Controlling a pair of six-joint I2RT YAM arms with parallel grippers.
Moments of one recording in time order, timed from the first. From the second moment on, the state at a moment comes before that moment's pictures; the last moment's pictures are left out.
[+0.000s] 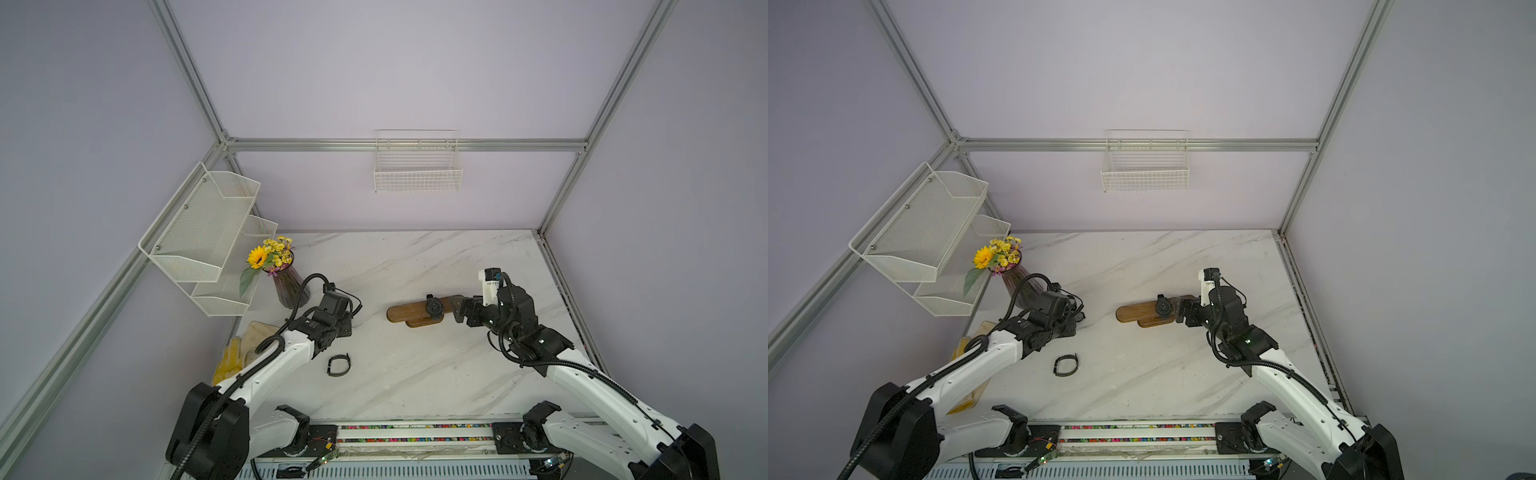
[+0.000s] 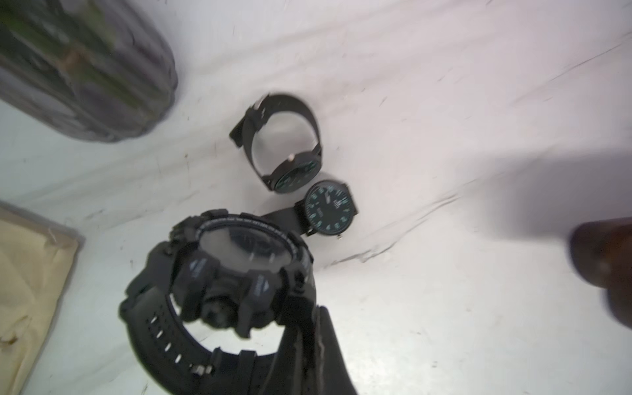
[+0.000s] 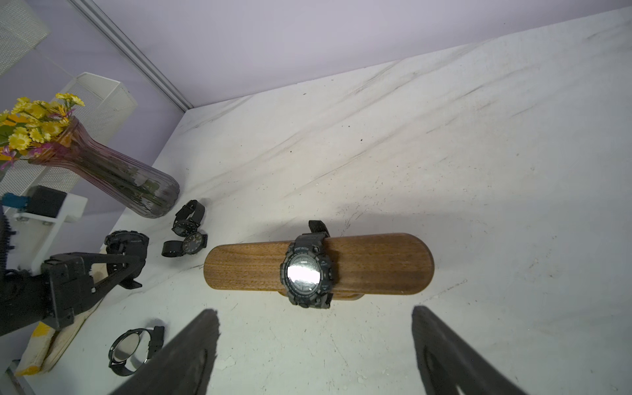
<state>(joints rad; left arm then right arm) -0.41 1.16 0.72 -0.44 -0.26 -0.43 0.47 0.96 0.70 -0.19 -0.03 0.45</state>
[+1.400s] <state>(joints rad) -0.79 1.21 0.67 0.34 0.41 0.04 0.71 0.94 0.82 -0.17 -0.07 0.70</state>
